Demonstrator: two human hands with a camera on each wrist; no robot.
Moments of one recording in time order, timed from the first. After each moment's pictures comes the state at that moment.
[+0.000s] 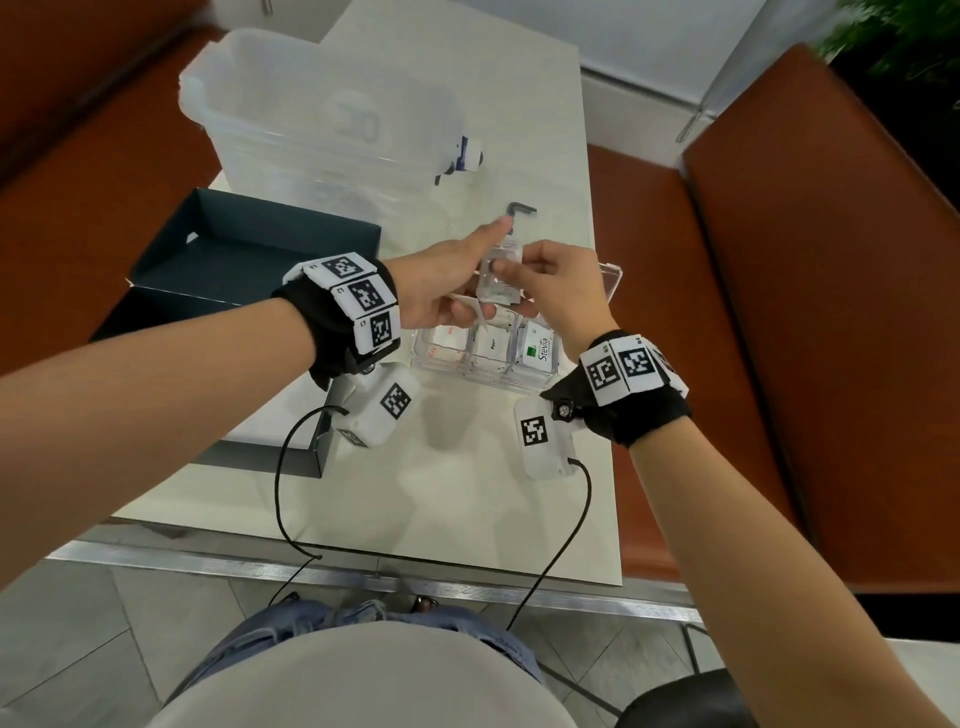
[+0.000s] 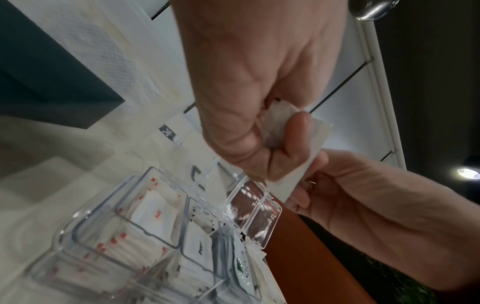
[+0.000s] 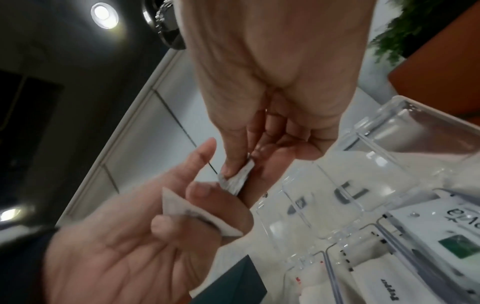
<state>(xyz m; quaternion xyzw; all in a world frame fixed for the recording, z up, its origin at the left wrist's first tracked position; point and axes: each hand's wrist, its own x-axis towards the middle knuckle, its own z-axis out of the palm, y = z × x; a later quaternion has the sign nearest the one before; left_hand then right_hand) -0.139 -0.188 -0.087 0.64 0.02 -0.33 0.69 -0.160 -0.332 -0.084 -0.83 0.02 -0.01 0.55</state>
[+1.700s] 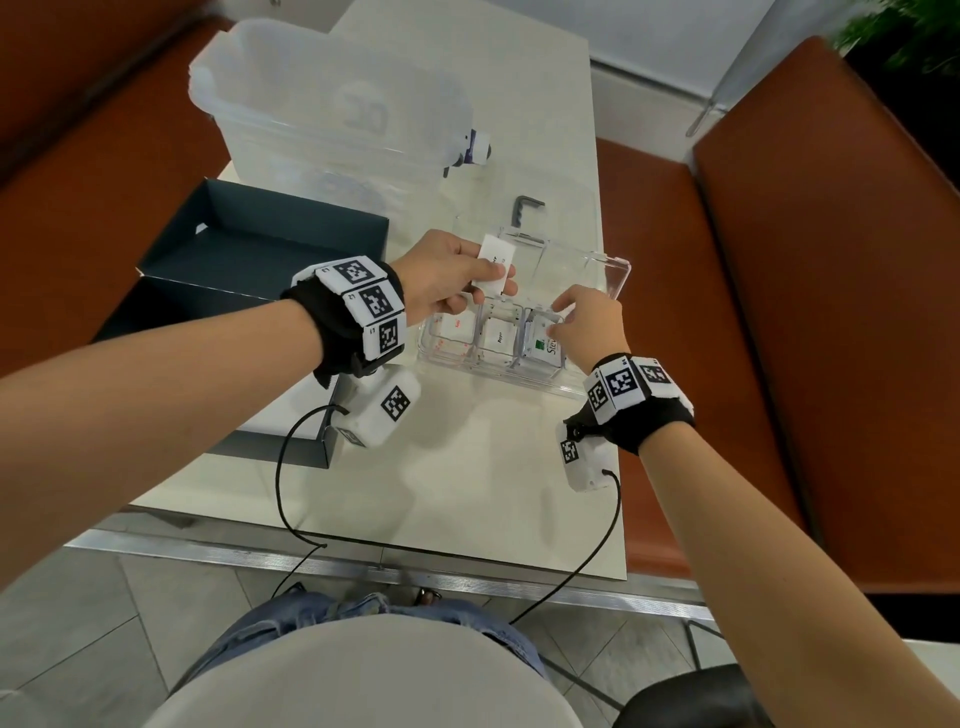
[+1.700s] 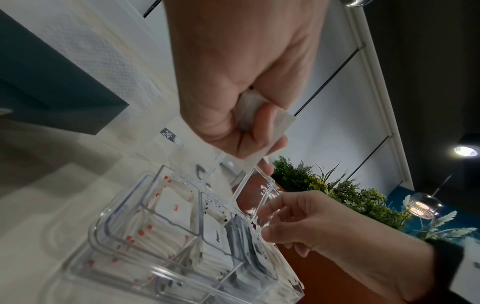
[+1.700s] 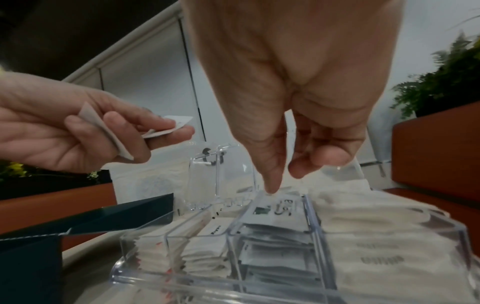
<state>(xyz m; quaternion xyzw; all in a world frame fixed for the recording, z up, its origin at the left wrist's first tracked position) -0.143 -0.180 -0.097 0.70 0.04 -0.23 0.68 -0.156 -0.375 -0.133 -0.97 0.09 0.03 0.22</state>
